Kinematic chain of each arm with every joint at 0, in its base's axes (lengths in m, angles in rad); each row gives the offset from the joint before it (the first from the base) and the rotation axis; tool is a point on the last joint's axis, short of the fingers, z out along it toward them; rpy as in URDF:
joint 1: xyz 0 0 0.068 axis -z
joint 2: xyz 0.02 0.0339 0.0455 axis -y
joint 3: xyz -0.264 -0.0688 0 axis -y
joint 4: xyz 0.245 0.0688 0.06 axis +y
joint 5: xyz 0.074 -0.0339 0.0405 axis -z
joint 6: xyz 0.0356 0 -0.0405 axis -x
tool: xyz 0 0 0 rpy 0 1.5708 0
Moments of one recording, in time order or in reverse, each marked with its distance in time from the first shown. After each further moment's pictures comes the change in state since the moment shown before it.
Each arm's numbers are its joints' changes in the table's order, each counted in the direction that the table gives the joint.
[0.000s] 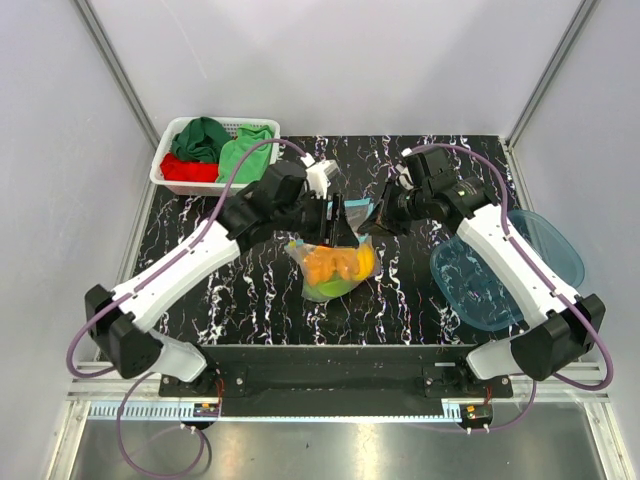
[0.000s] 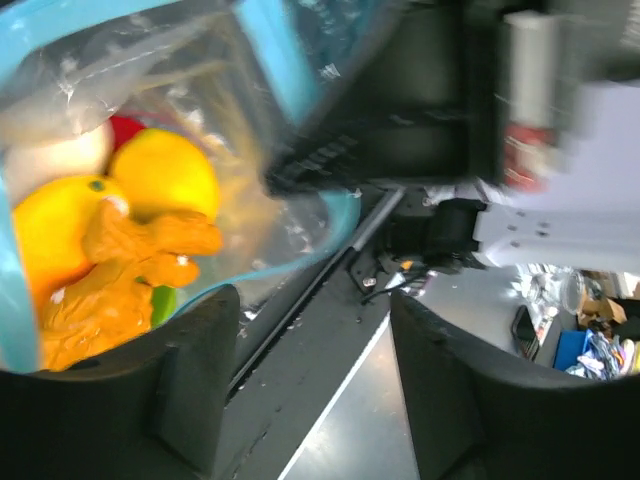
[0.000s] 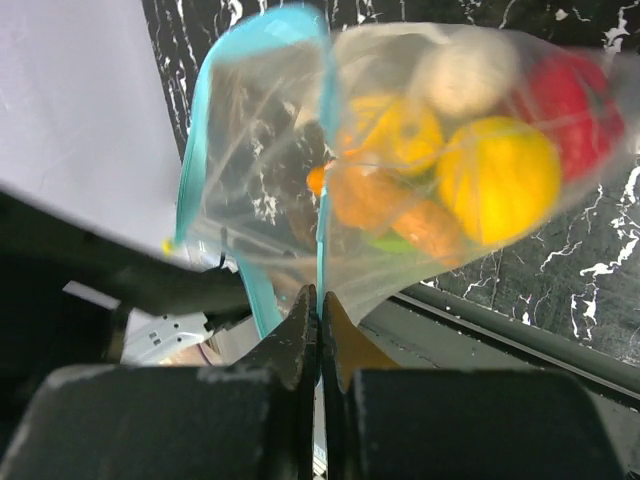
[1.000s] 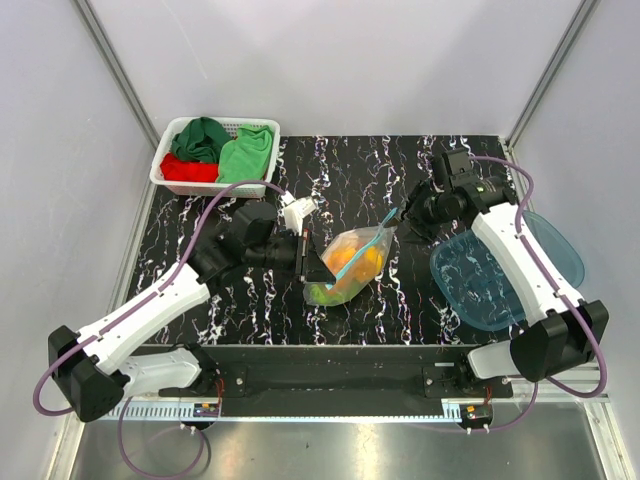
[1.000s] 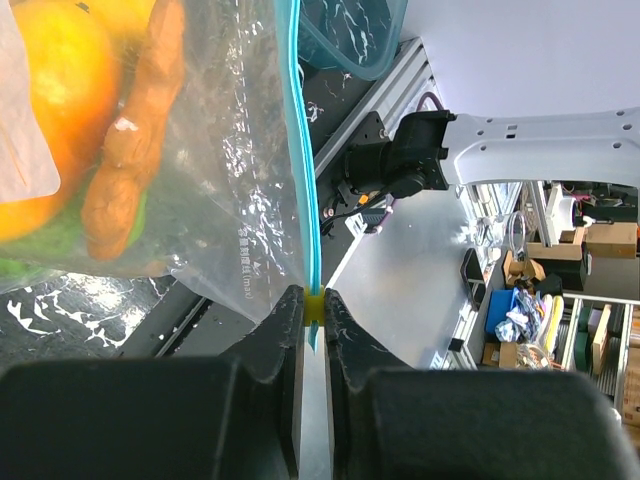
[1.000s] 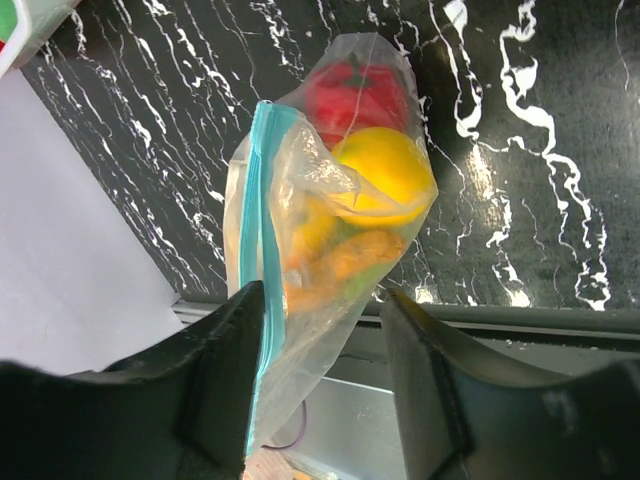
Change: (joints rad) left arm 0.010 0.284 -0.381 -0.145 0.137 0.112; right arm 0.164 0.019 -0.036 0.137 0.149 -0.101
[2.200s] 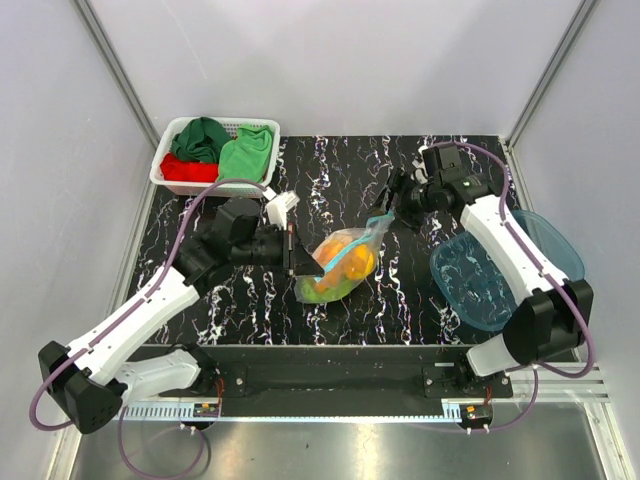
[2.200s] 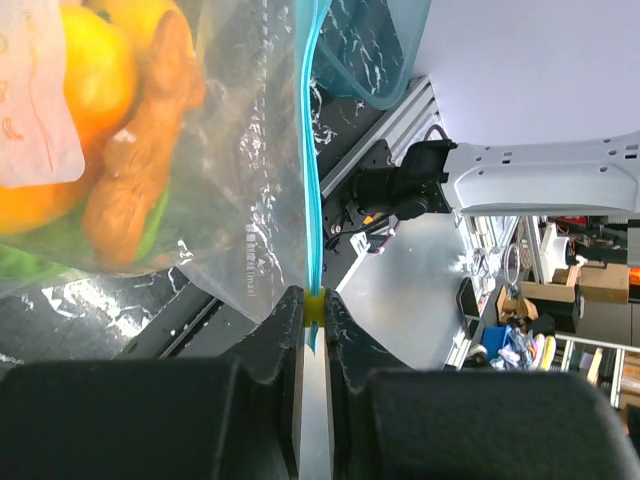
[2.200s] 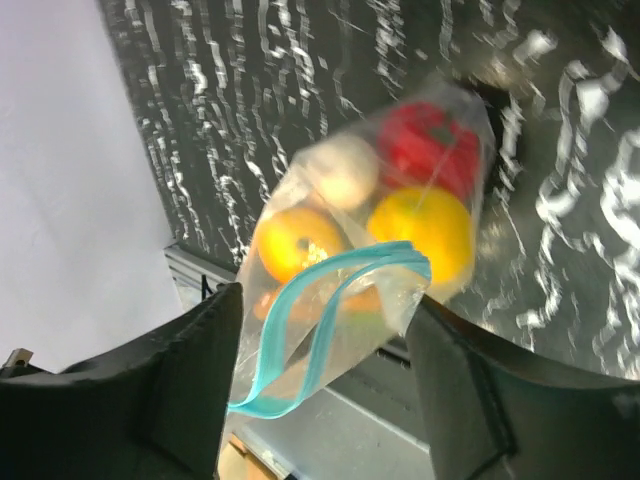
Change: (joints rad) left arm -0.083 0.061 0.001 0.063 -0.008 0.017; right arm 0.000 -0.093 -0.039 -0.258 -0.214 0.191
